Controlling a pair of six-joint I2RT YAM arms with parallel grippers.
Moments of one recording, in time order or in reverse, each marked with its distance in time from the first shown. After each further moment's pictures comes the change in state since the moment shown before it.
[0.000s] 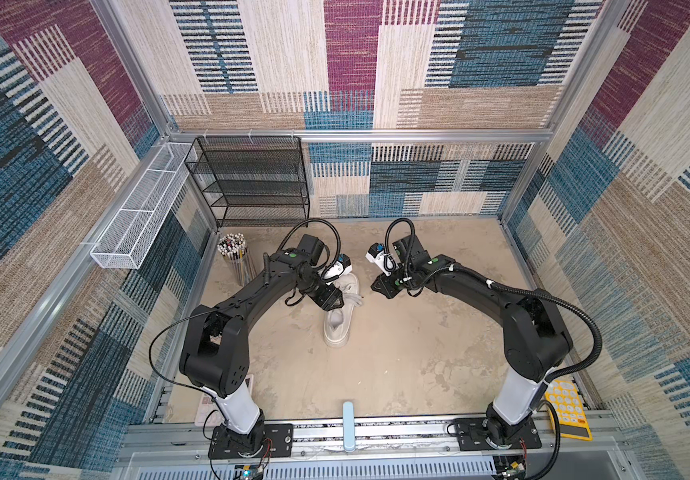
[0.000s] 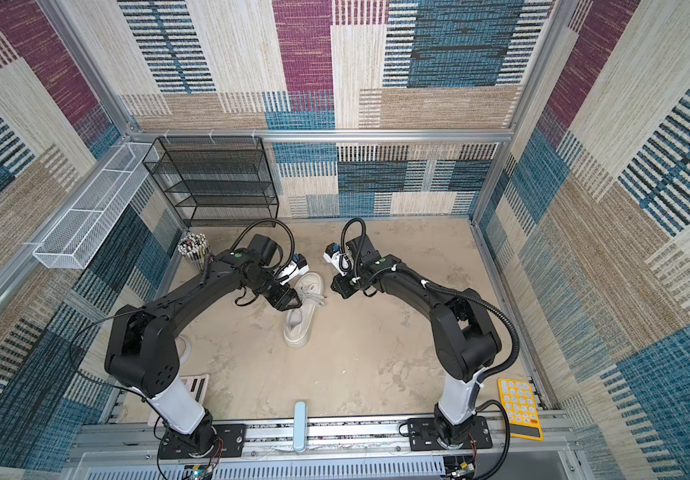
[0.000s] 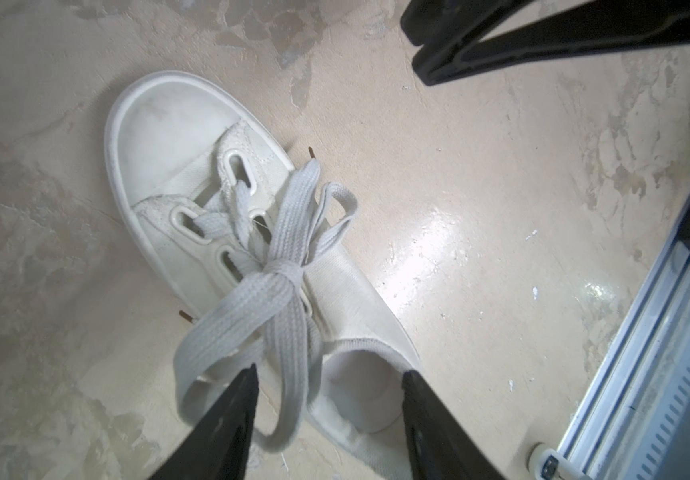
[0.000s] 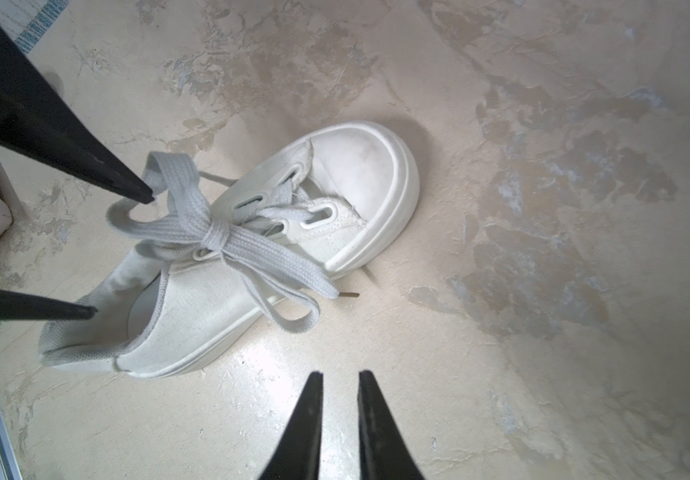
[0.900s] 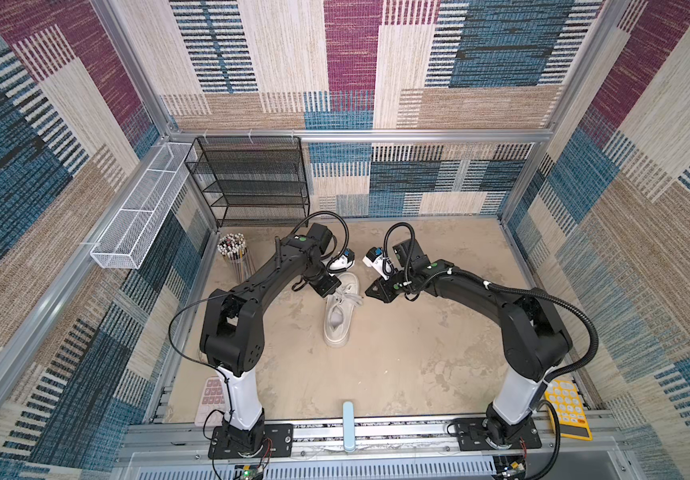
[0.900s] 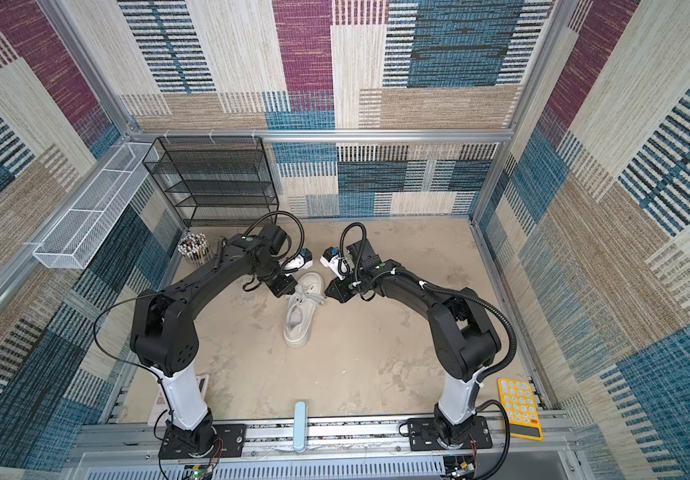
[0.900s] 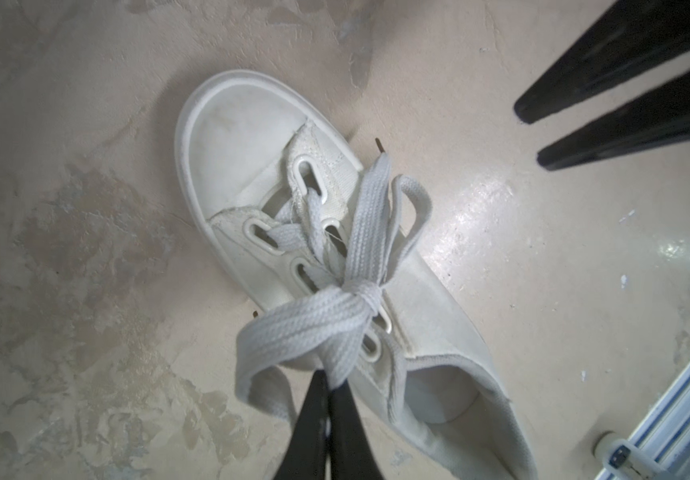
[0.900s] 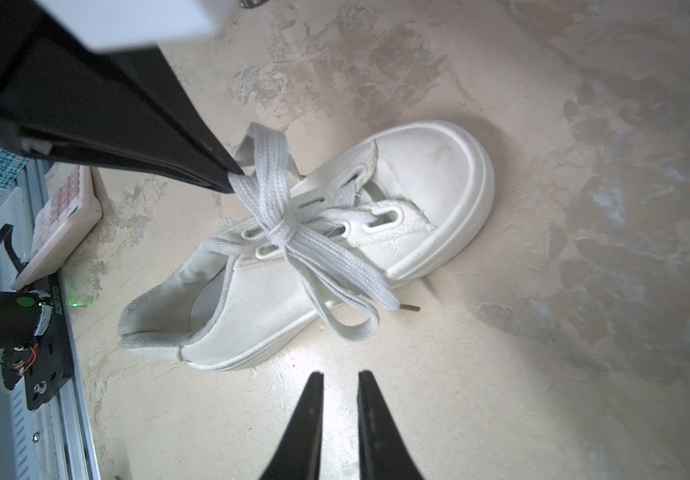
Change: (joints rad) left arm -0.014 0.172 0.261 -0.191 -0.177 0.123; right arm 0.004 0.005 -0.064 0.097 -0.175 0.044
